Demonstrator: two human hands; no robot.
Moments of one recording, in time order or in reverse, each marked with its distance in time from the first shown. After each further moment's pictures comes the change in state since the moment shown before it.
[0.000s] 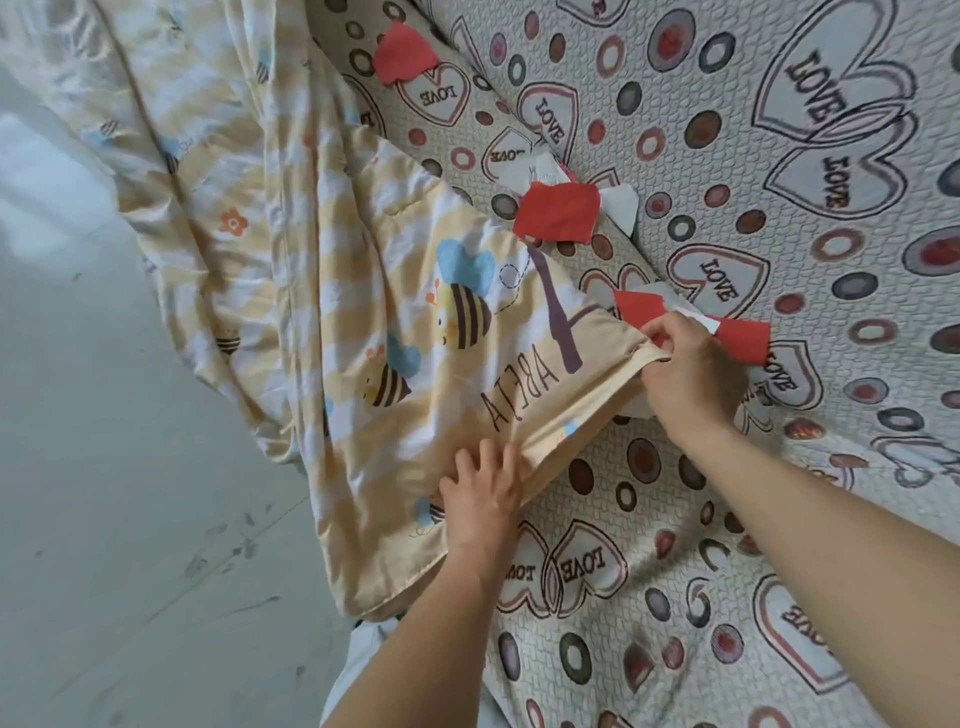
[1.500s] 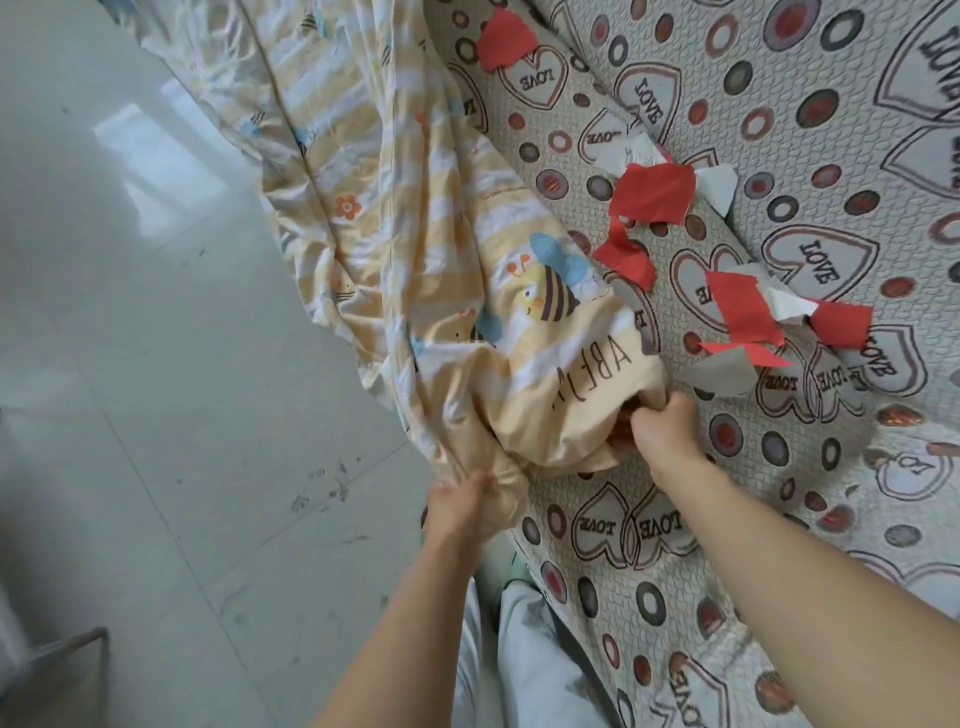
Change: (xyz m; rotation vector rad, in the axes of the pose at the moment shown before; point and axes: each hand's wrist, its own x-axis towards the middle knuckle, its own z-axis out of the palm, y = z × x) left_hand -0.071 -0.103 -0.039 -1.490 -0.094 -1.065; right_hand -0.092 -0.072 0.045 0.717 -0.370 0.620
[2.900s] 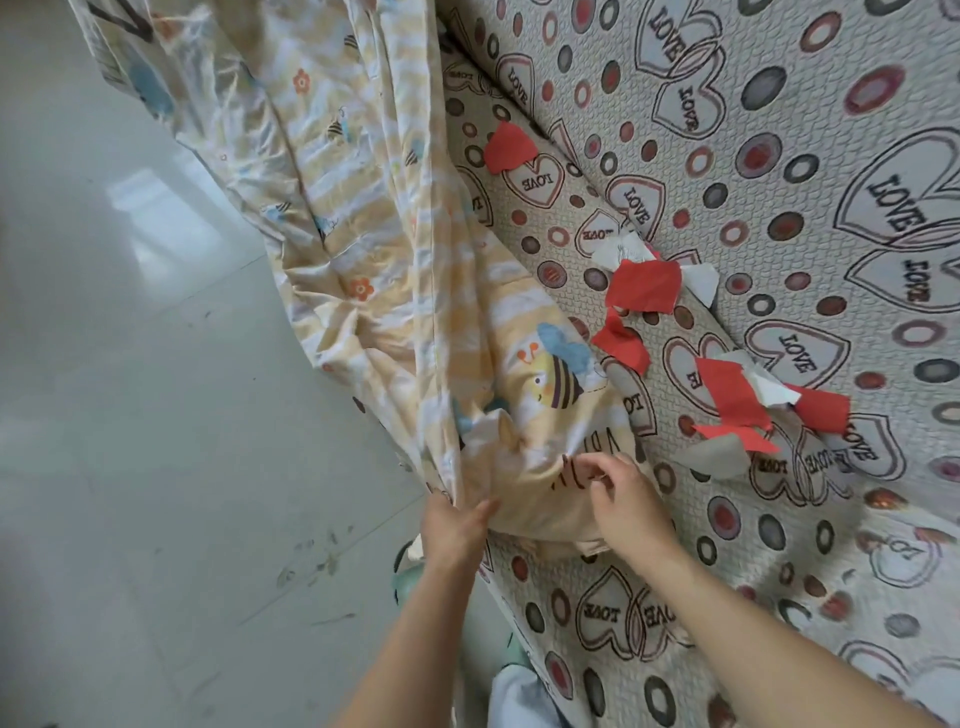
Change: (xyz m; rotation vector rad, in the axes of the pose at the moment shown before) left_hand 0.001 0.069 0.001 0.200 0.039 0.301; right_hand -0.018 -0.017 0.018 -0.524 -0.227 -0.466
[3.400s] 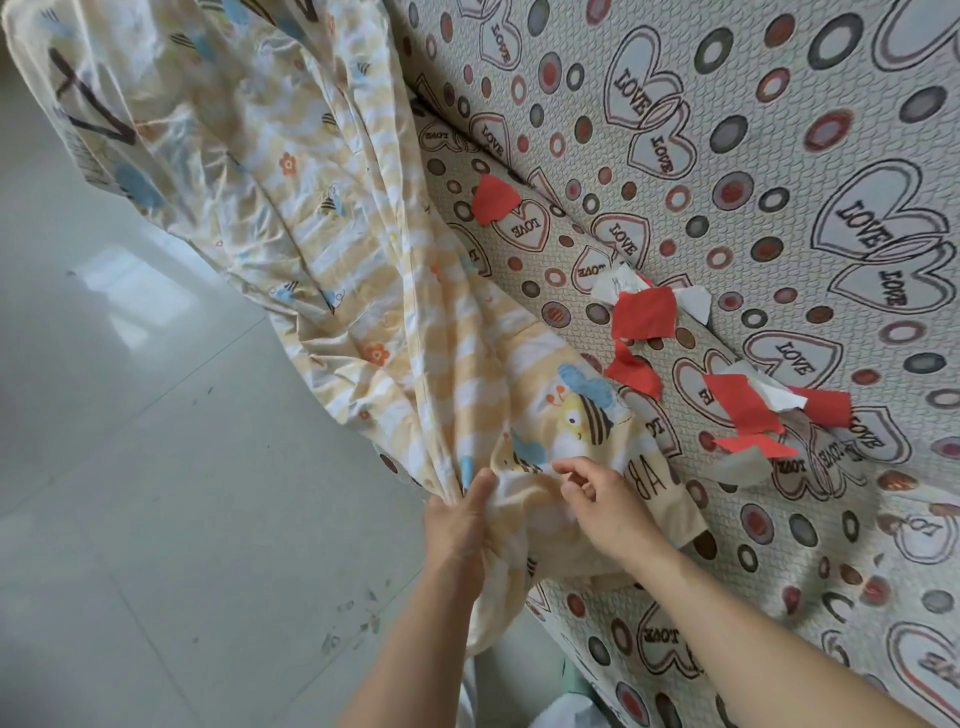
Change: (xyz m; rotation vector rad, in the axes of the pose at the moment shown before) left_hand 0.016 0.078 -0.062 -0.392 -0.111 -0.024; right_hand 0.015 -0.090 0.017 0.105 -0.041 0.077
